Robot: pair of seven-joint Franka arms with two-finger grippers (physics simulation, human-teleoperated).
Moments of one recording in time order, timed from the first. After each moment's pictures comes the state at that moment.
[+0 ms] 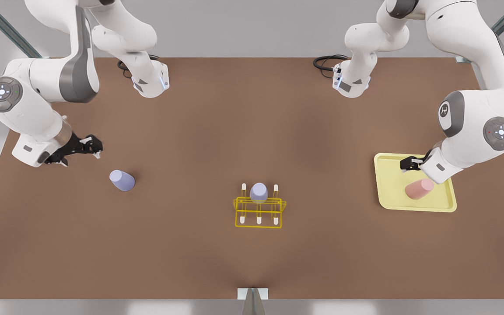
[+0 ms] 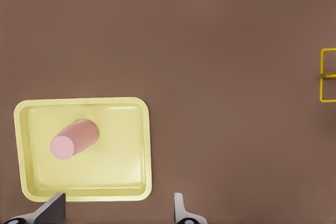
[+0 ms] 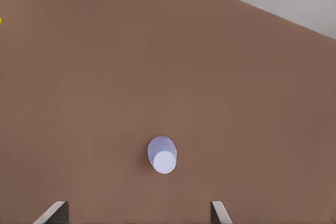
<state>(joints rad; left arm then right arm) 0.02 0.21 -0.02 -1.54 0.04 1.66 0.08 0.03 0.10 0.05 -1.53 -0.10 1.64 -0.25</state>
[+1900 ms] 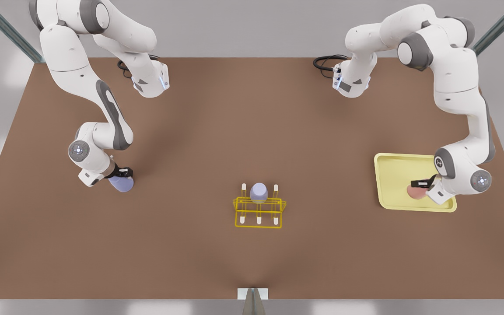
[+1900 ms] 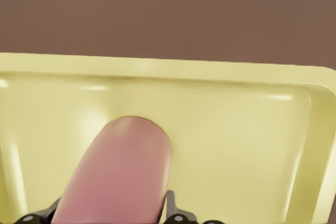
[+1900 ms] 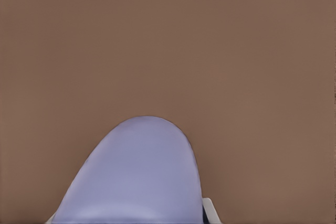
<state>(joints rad) 0.15 0.61 0.21 -1.79 0.00 2.16 0.34 -0.13 0.34 0.04 -2.28 -0.09 2.58 -0.09</state>
